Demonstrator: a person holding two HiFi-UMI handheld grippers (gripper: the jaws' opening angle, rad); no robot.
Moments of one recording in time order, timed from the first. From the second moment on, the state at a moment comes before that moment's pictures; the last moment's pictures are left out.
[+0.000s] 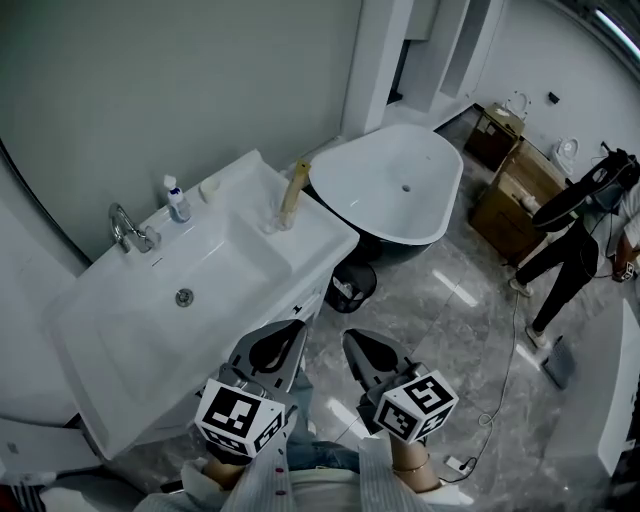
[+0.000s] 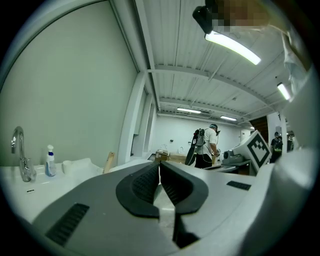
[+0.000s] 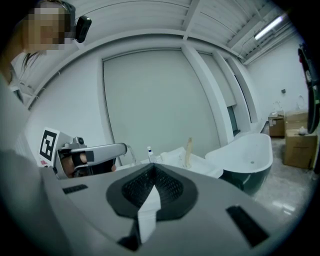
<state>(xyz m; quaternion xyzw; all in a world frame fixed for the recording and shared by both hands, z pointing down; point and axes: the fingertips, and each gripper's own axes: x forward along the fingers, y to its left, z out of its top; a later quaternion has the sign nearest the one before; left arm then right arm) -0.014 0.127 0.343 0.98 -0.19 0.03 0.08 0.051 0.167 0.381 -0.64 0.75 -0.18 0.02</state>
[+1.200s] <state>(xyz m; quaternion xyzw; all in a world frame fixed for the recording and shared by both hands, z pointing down) 0.079 -0.119 0.367 0.97 -0.21 0.07 0.10 0.143 -0.086 0.396 -0.61 0.76 -0.22 0.00</state>
